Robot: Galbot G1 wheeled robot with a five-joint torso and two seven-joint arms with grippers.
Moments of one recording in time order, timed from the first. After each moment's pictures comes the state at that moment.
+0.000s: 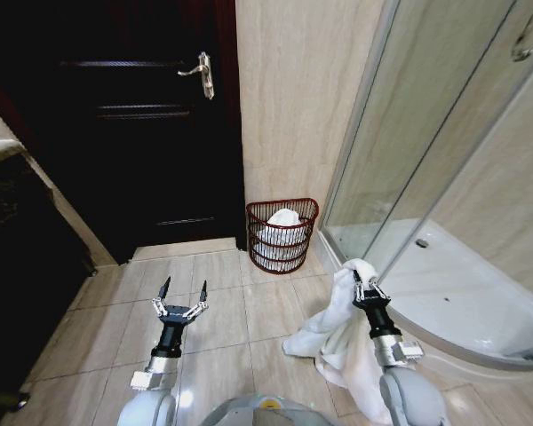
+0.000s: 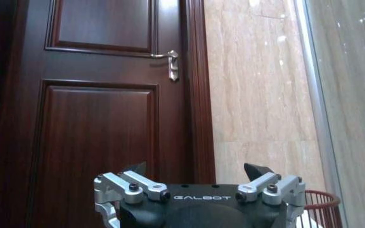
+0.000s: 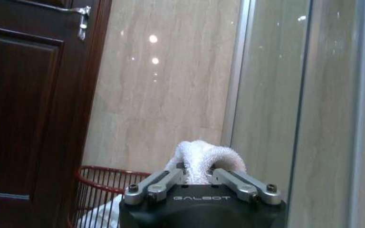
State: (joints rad) left arm 1.77 -1.49 -0.66 -2.05 -0.13 -0.54 0.14; right arm -1.62 1.47 0.70 2.11 0.05 0.21 -0.15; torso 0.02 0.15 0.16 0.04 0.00
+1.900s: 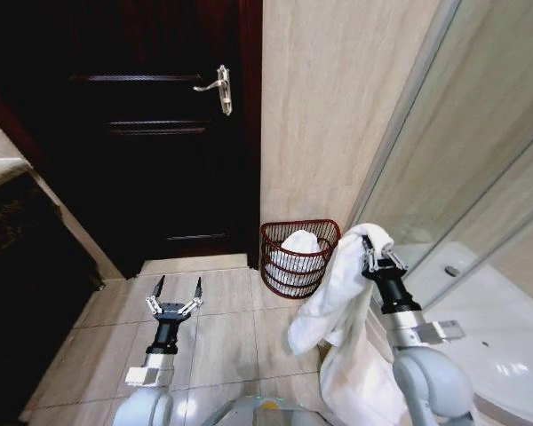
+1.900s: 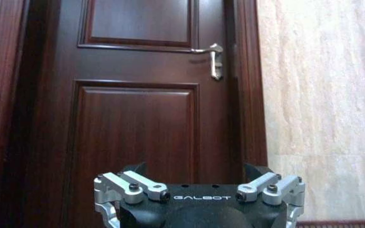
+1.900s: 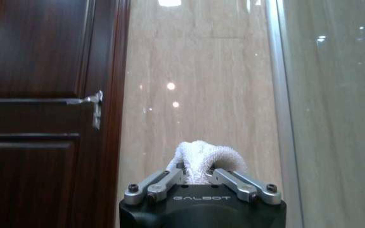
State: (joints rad) left arm 1.77 -1.52 -0.68 -2.15 -0.15 -0.41 0.09; right arm -1.54 1.31 0.69 2.43 0.34 -0.04 -0.03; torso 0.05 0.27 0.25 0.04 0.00
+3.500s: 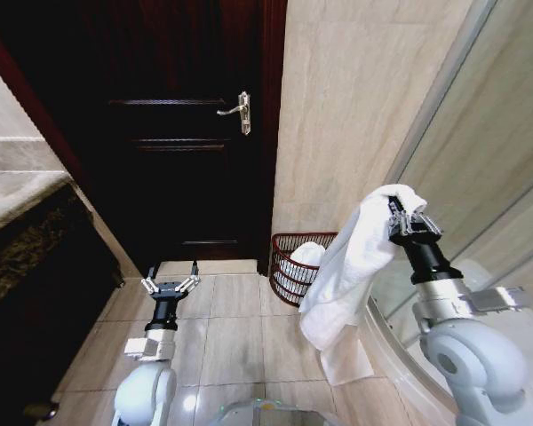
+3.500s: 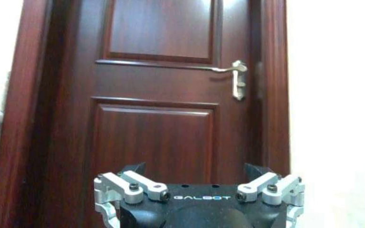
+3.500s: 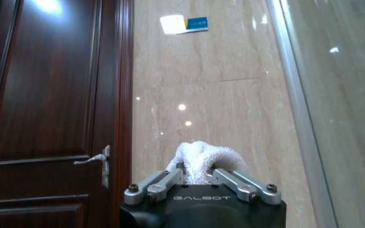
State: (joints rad) left arm 1.69 -1.55 -0.69 -2.20 -0.17 -0.23 0.12; right arm -1.40 1.09 0.73 2.48 0.61 -0.12 0.14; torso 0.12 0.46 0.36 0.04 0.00
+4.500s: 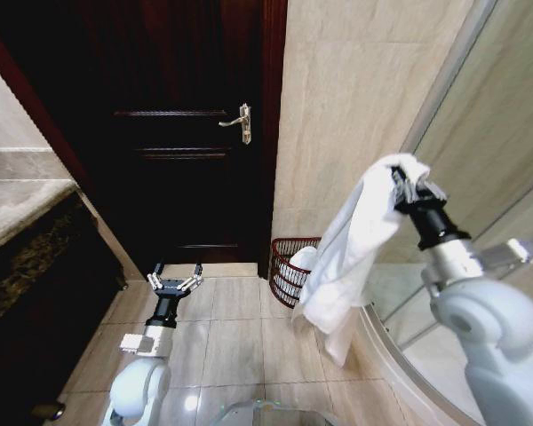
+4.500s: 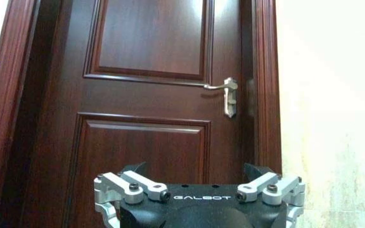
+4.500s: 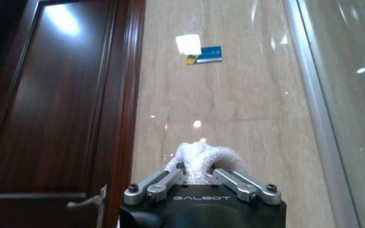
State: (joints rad) left arm 1.64 -1.49 -0.71 -2.17 -0.24 -0.26 0.15; right arm -0.99 0.83 0.69 2.33 0.87 -0.22 0.23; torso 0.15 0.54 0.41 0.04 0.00
